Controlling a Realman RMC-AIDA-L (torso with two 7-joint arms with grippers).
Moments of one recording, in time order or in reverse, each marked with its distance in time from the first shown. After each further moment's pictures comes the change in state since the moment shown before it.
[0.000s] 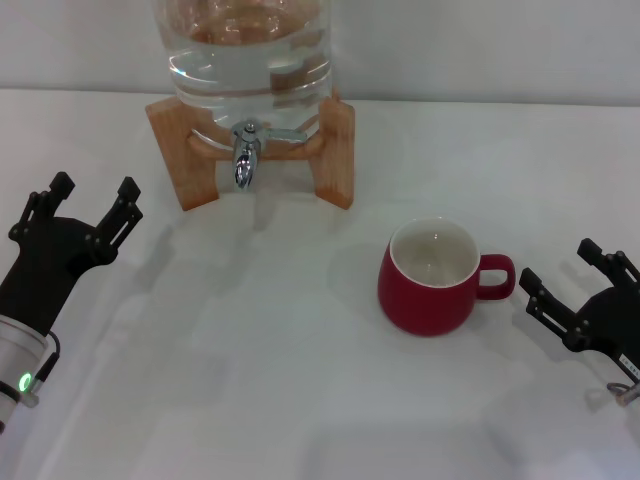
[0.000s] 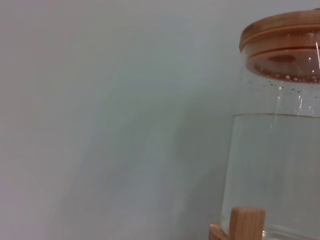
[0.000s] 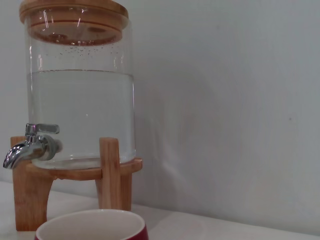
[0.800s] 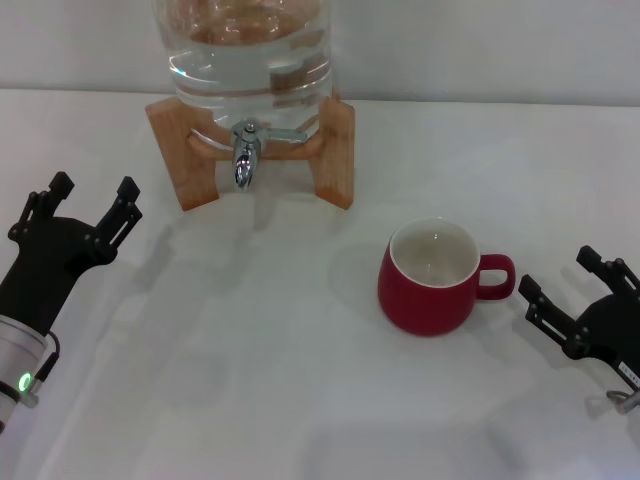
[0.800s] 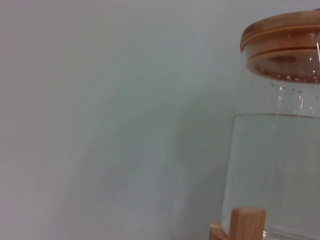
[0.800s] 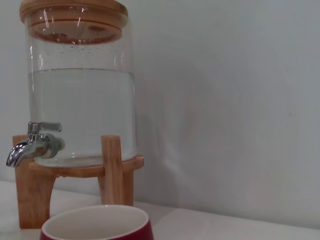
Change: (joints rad) left arm 0.000 0.000 0.000 0.000 -0.002 0.000 0.000; right arm -0.013 0.001 -0.007 0.008 0.000 0.000 0.001
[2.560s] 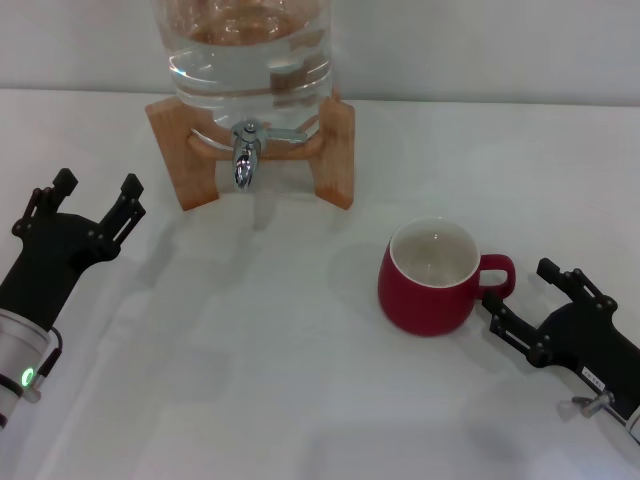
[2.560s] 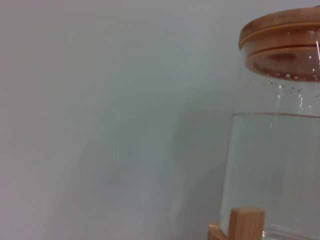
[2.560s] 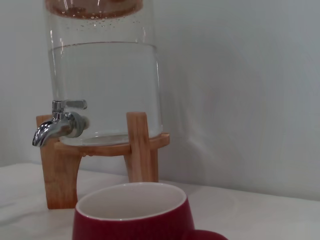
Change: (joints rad) left arm -0.011 0.002 0.000 0.000 0.002 -0.011 -0.001; right arm 0.034 0.002 -0.031 0.055 -0.001 0.095 -0.001
